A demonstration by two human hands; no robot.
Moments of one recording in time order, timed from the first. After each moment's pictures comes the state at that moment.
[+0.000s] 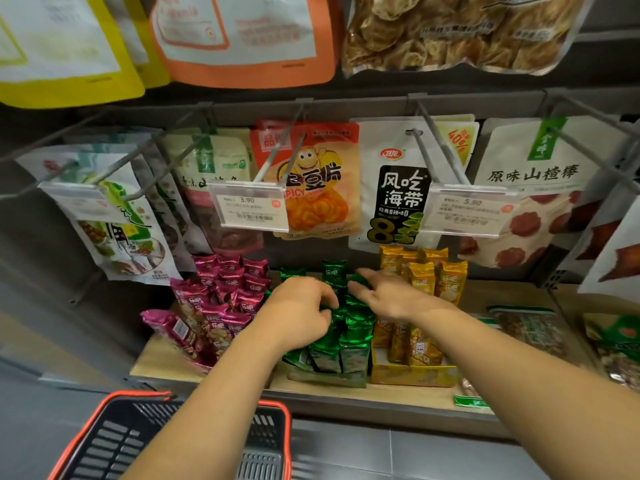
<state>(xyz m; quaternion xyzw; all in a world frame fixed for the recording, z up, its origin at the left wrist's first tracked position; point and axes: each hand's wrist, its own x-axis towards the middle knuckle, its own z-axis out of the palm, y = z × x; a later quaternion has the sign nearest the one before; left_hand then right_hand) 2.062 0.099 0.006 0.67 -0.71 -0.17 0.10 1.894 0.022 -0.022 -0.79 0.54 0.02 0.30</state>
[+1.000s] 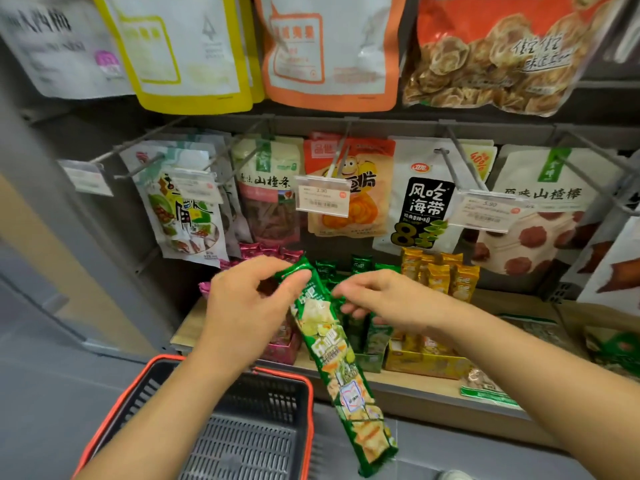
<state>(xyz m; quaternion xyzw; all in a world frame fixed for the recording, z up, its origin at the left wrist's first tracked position) 2.105 0.230 0.083 0.59 -0.62 -0.07 0.52 1.920 0.141 0.084 -0.77 0.43 -0.07 0.46</state>
